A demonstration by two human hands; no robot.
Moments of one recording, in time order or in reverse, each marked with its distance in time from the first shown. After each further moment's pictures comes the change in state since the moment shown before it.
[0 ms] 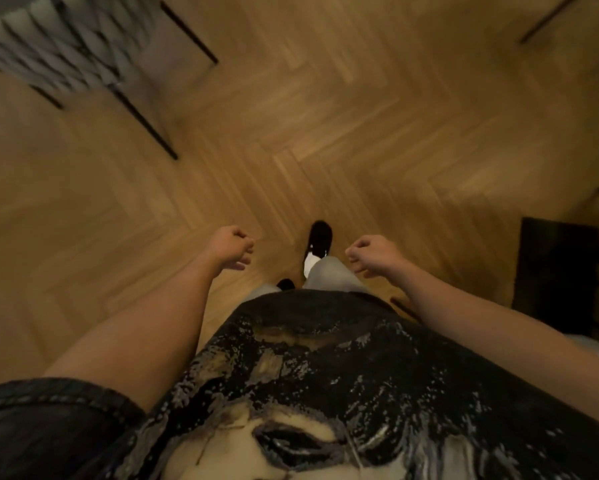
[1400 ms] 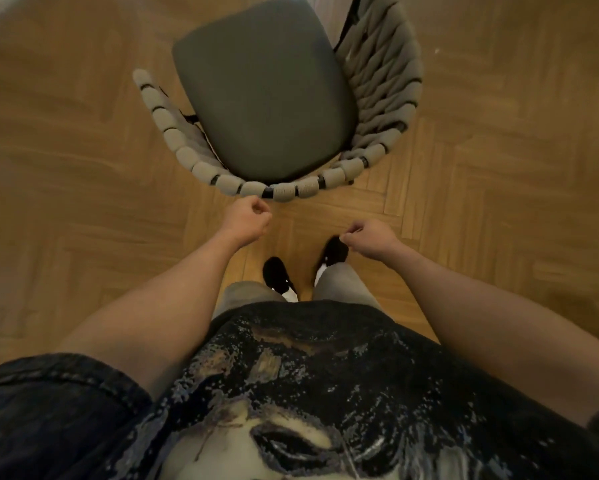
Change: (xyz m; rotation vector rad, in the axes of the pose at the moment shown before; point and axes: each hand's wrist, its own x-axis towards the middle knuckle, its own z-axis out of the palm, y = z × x) left_hand 0.217 0.197 -0.443 -0.521 0.451 0.028; right_hand 0.229 -0.679 0.023 -0.817 -0.157 -0.466
